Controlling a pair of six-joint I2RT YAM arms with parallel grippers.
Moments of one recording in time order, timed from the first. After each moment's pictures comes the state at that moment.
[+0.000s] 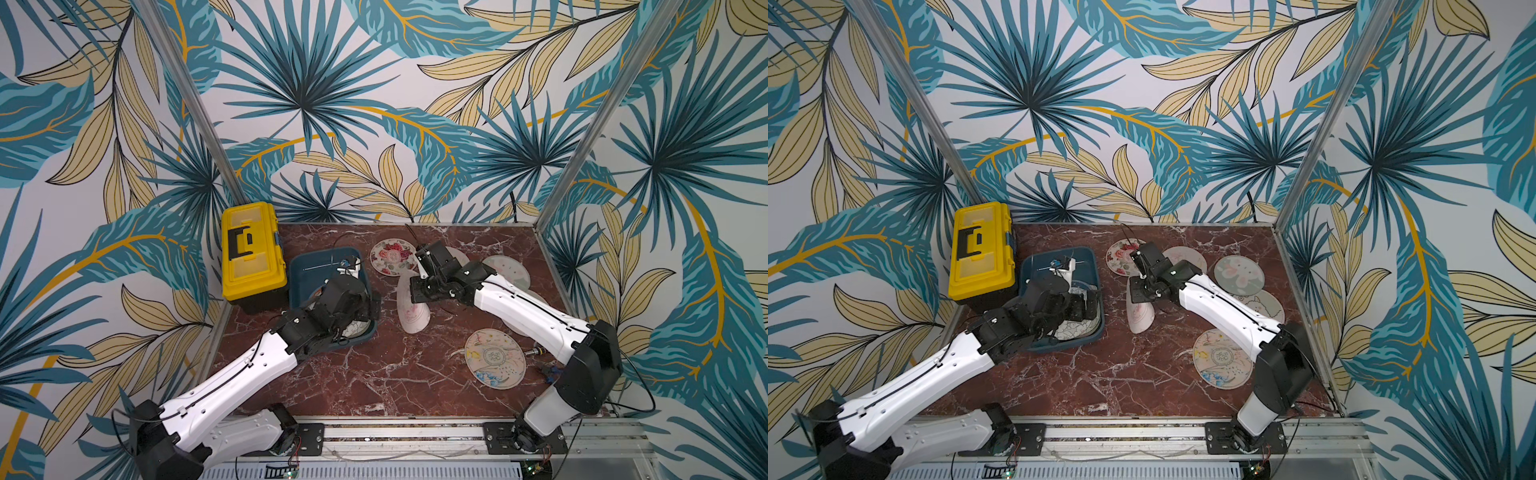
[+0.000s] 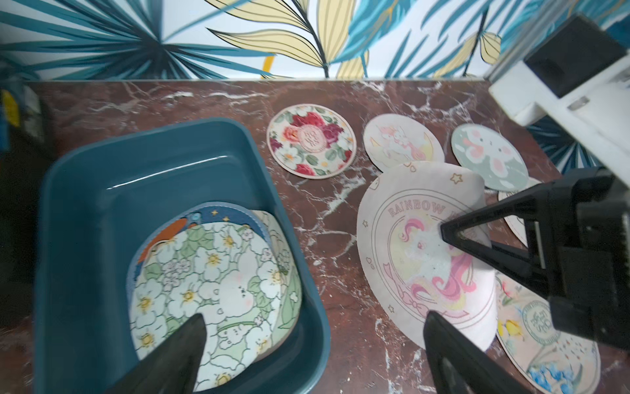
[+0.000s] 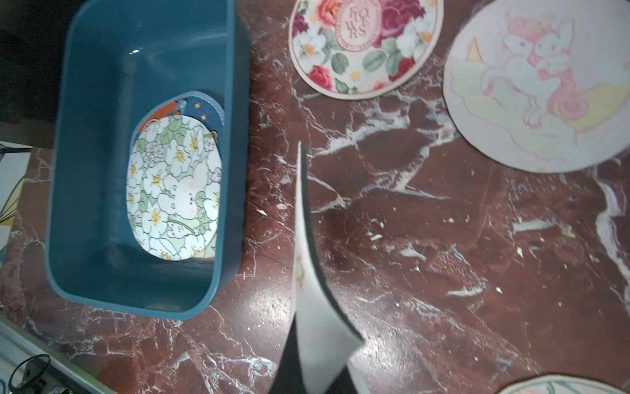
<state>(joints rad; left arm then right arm) -0.73 1.06 1.00 -0.55 -0.37 -0.49 0.67 1.66 1.49 -0.77 0.05 0.47</state>
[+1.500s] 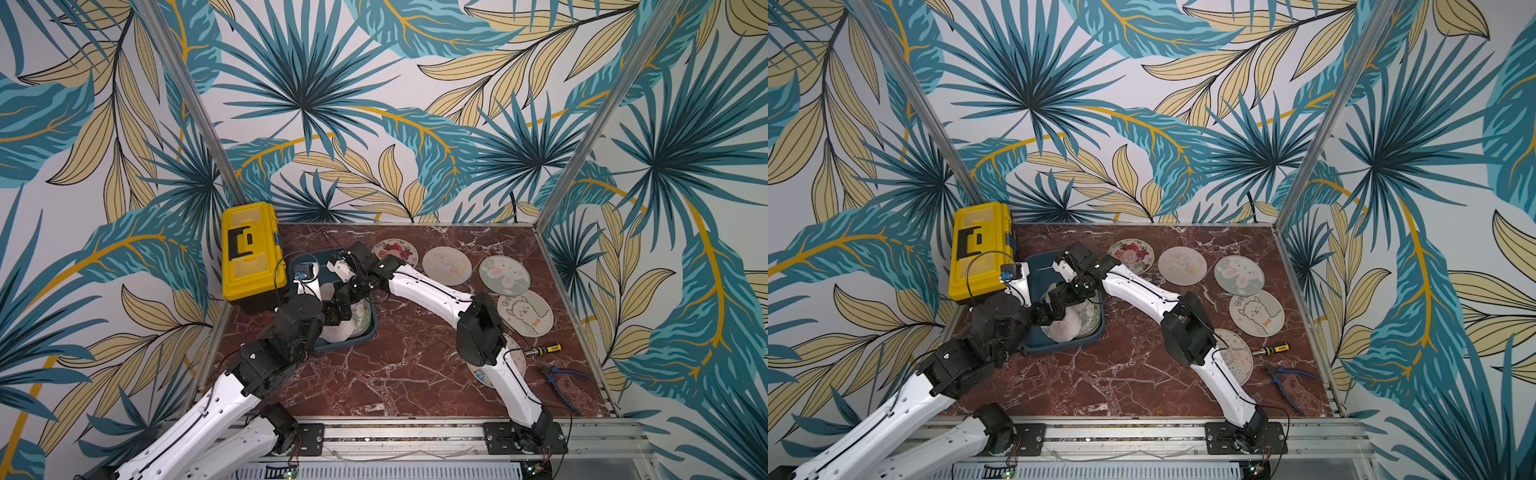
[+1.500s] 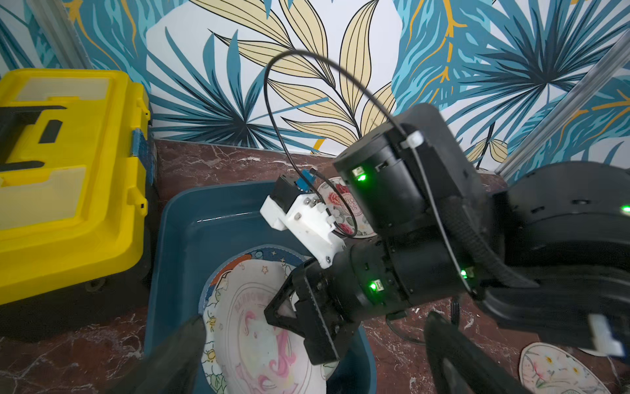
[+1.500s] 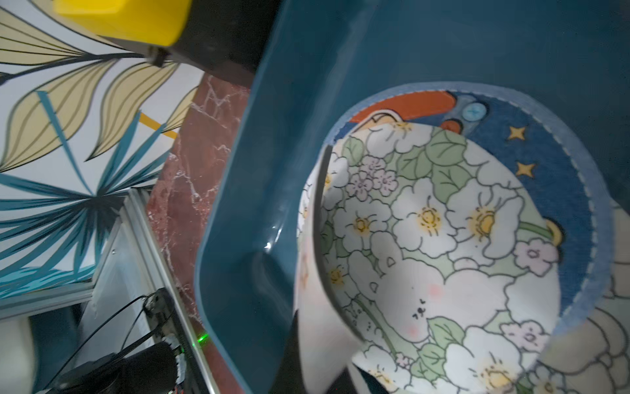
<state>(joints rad) -0.68 0.77 0.85 -0.46 -0.48 -0.44 0.84 2.37 2.20 -0.76 -0.35 0.38</state>
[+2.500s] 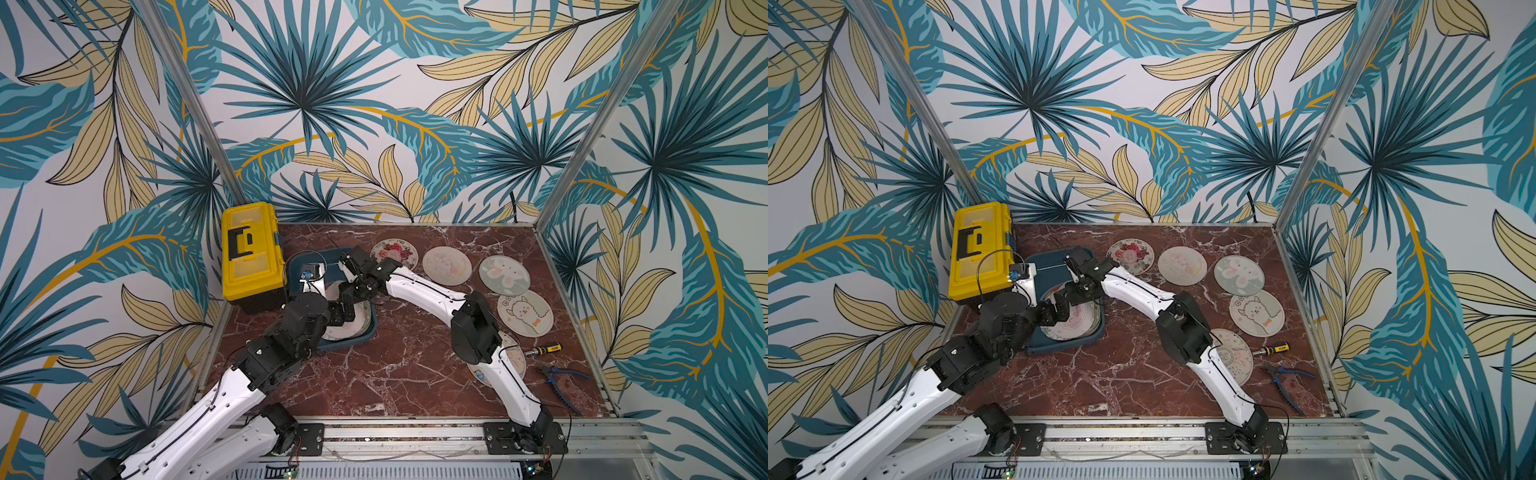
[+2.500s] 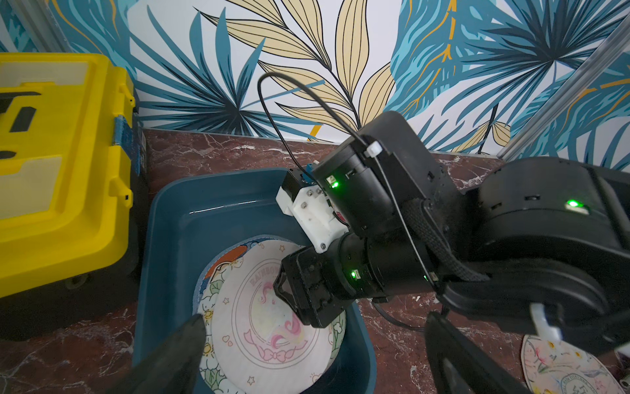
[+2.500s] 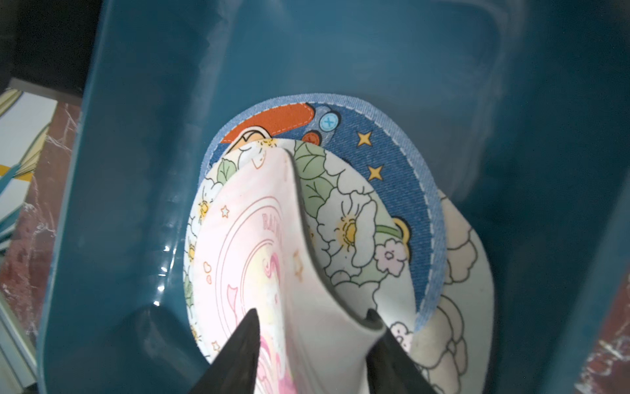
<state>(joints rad) -0.68 0.80 0.84 -0.46 -0.46 -0.44 0.84 2.41 2.20 -0.78 -0.09 0.40</state>
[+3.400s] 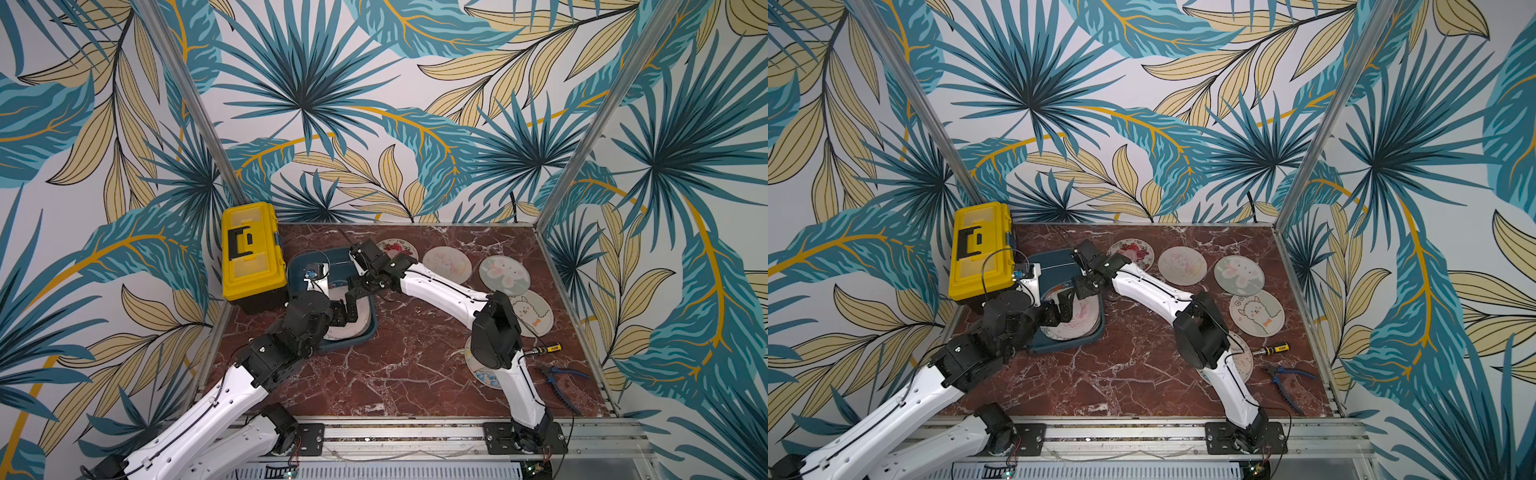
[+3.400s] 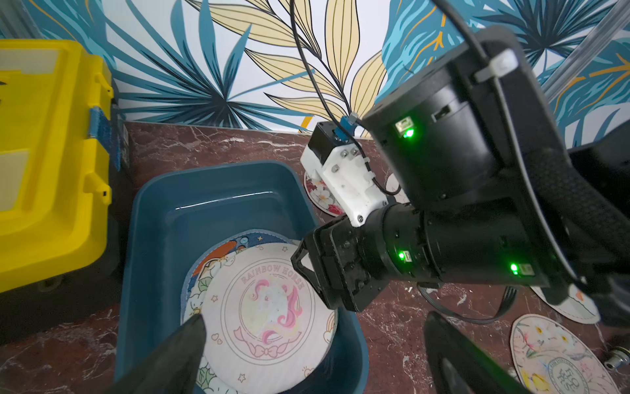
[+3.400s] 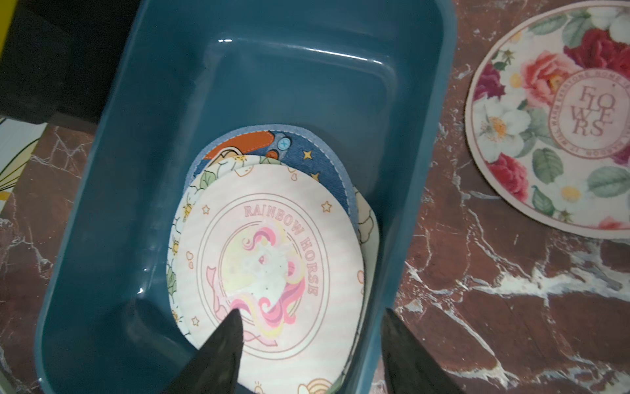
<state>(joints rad) -0.67 0.84 0.84 -0.44 -0.40 -0.44 0.82 2.22 2.02 -0.74 0.05 0.36</state>
